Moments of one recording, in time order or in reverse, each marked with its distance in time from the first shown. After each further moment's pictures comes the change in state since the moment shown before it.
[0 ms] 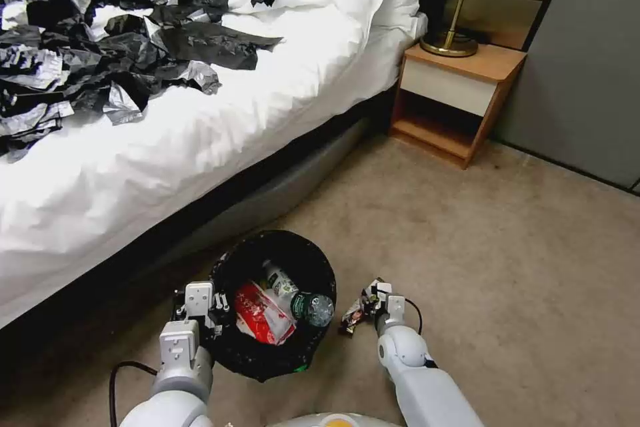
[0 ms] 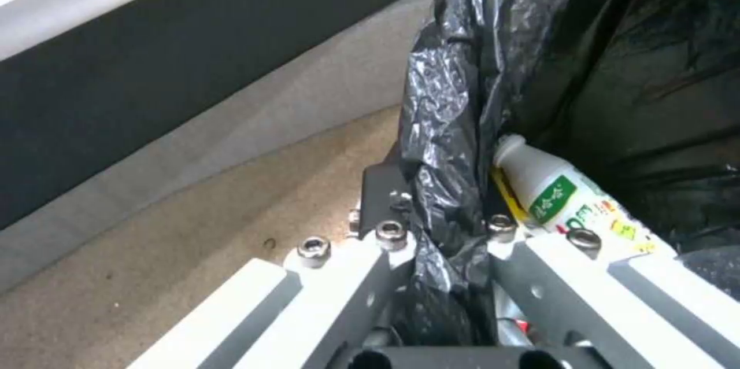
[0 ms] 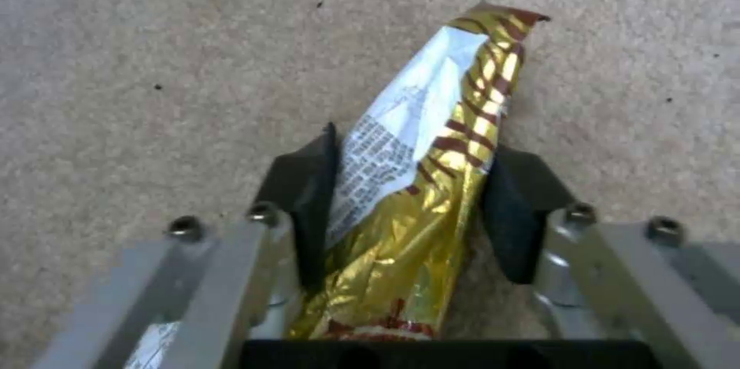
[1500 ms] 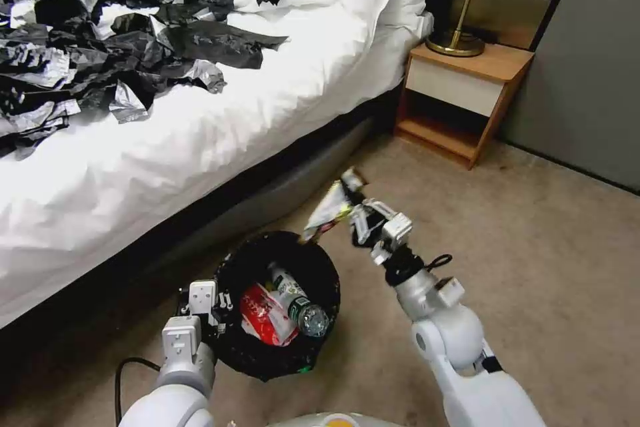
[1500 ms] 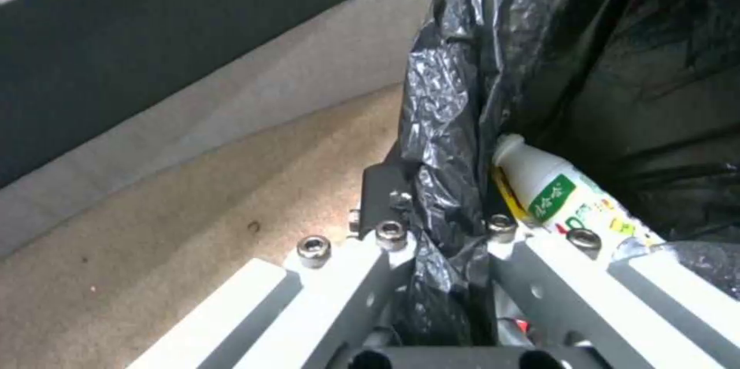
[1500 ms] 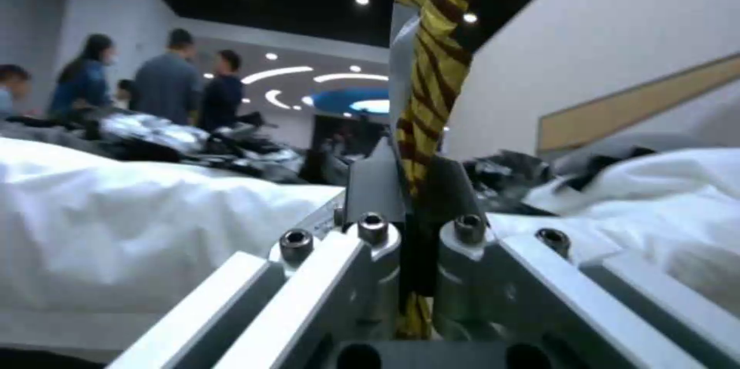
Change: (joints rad) left arm -0.026 0.022 0.007 0.016 -0.074 0.029 -0.008; right arm -0.237 -0.196 -0.076 0.943 -0.058 0.648 -0.594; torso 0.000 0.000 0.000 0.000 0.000
